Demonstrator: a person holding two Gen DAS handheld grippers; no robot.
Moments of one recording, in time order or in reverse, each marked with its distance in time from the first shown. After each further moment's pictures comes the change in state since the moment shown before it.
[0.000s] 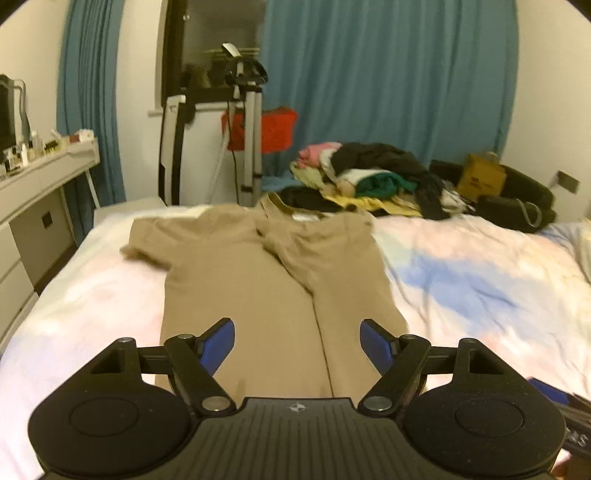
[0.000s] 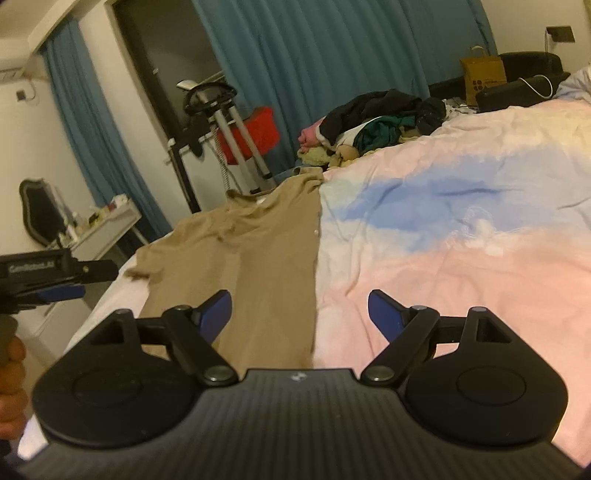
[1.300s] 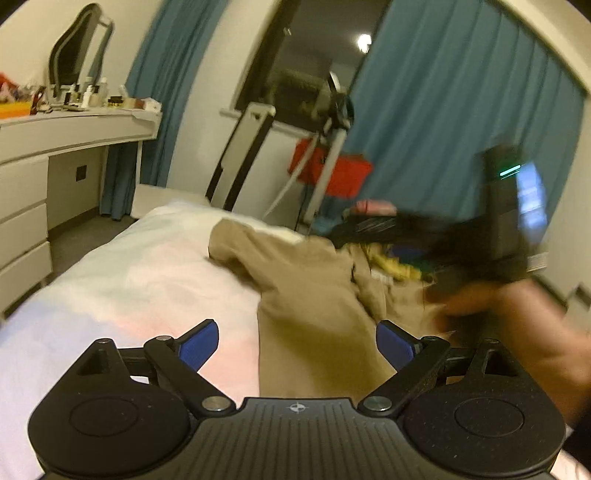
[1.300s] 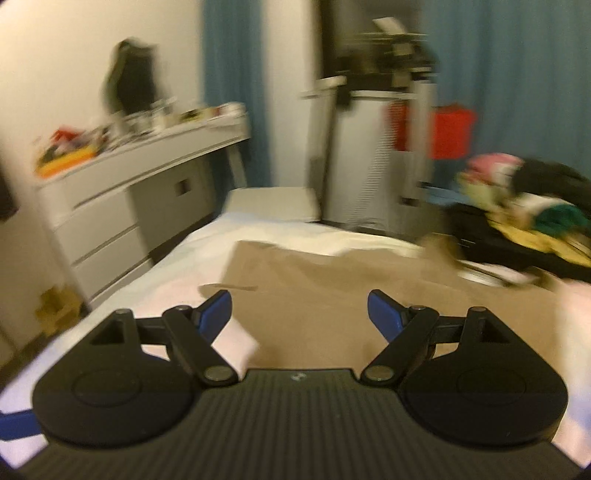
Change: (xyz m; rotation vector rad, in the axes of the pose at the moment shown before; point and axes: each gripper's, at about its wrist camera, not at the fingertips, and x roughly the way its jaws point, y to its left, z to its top) left arm 0.035 0.186 -0.015 -0.344 -0.177 0.021; right arm 0.304 0.282 0.060 -0.550 0.166 0.286
